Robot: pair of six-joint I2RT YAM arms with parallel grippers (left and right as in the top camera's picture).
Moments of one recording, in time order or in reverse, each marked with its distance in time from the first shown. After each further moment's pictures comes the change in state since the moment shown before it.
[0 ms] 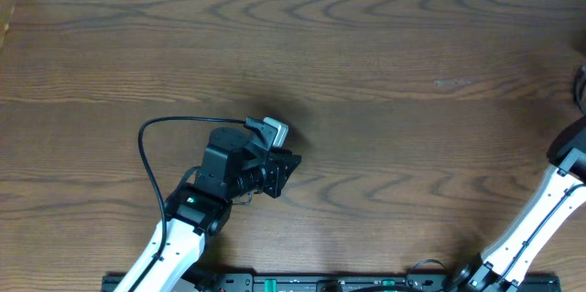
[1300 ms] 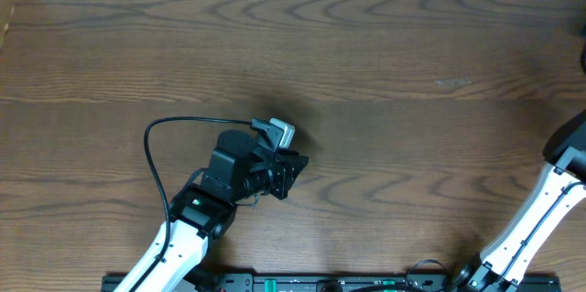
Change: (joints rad) left arm -0.065 0.000 0.000 0.035 -0.034 -0.060; right arm 0.029 -0.011 0.006 0.096 0.085 -0.128
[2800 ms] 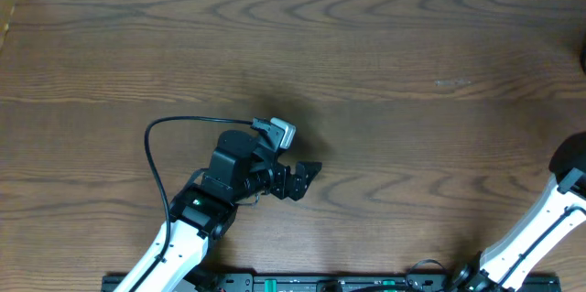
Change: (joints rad) left arm -0.002 0.000 0.000 0.003 0.000 0.008; right arm 0.014 -0.325 0.002 -0.777 0.185 0.258
